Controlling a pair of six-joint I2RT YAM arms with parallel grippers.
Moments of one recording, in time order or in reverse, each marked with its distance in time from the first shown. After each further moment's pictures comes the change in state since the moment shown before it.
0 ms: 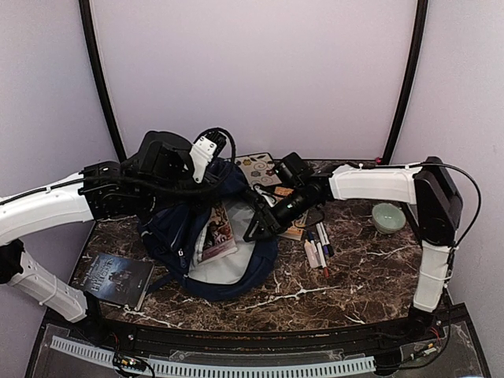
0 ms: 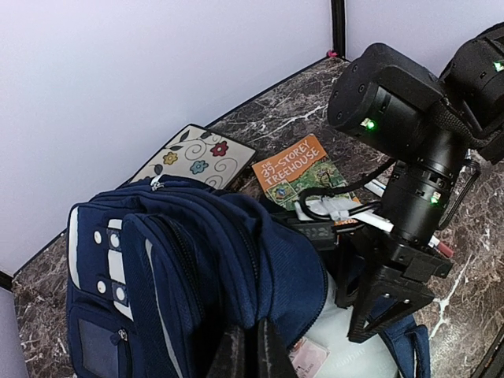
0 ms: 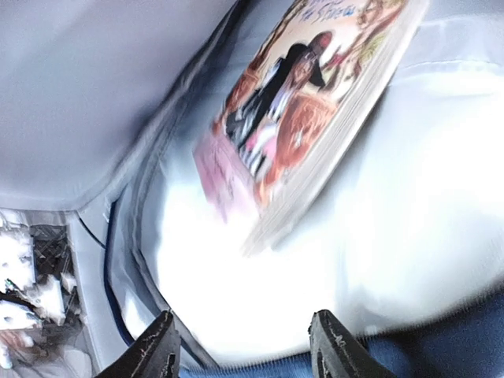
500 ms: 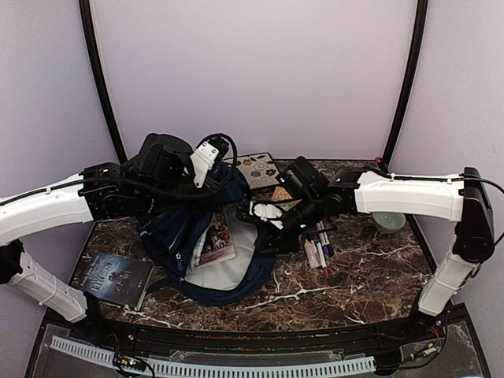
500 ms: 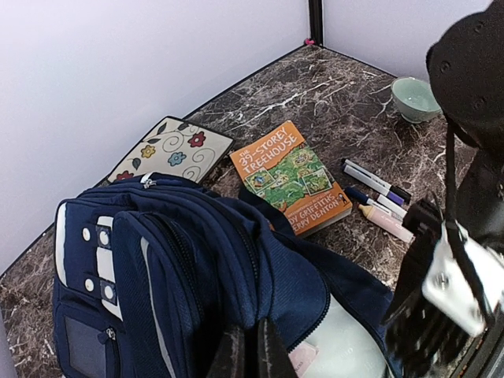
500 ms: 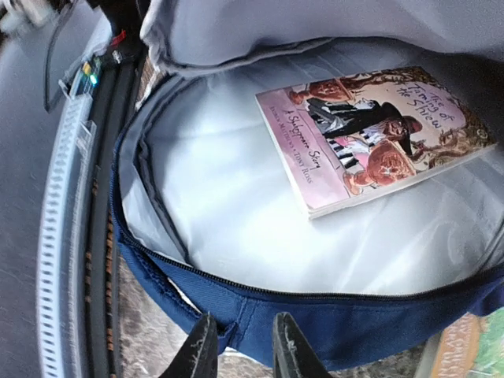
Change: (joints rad) left arm 0.000 -0.009 -0.016 -0.019 0.072 0.000; right arm 0.141 -0.264 -0.159 -0.064 0.245 -0.611
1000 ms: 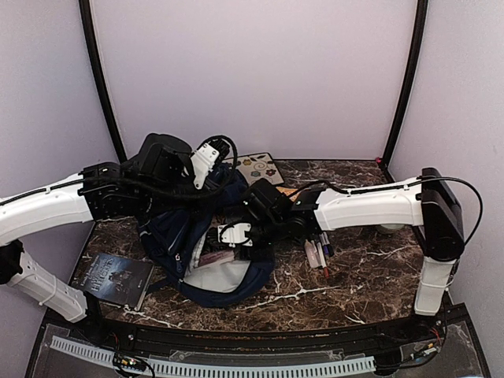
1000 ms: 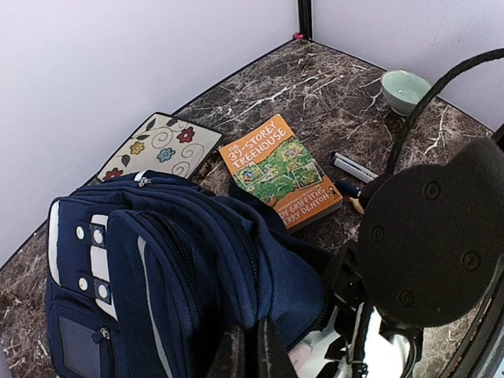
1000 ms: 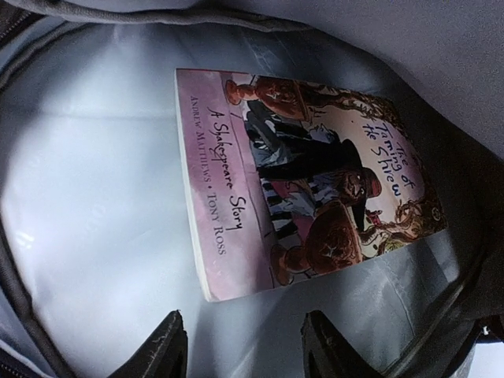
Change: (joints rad) left arm 0.007 -0.002 0.000 -0.017 0.045 0.000; right arm 0.146 0.215 0.105 0.170 0.412 -0.286
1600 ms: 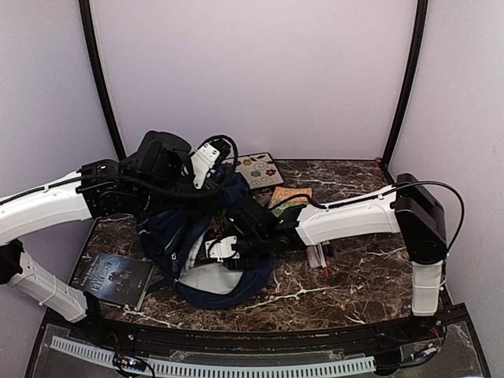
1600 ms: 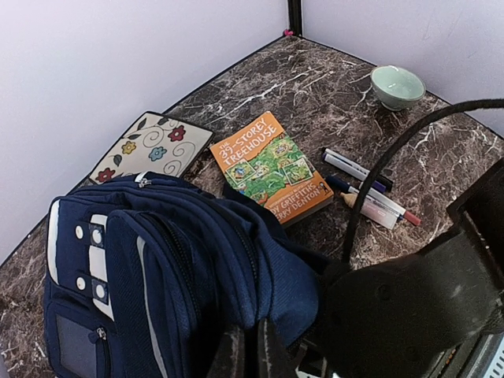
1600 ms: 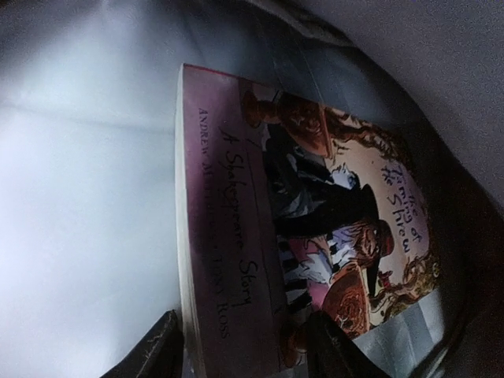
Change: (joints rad) left arm 0.001 0.000 0.018 -0.029 0.033 0.004; right arm 0.056 0.098 0.006 0.147 0.078 -0.092
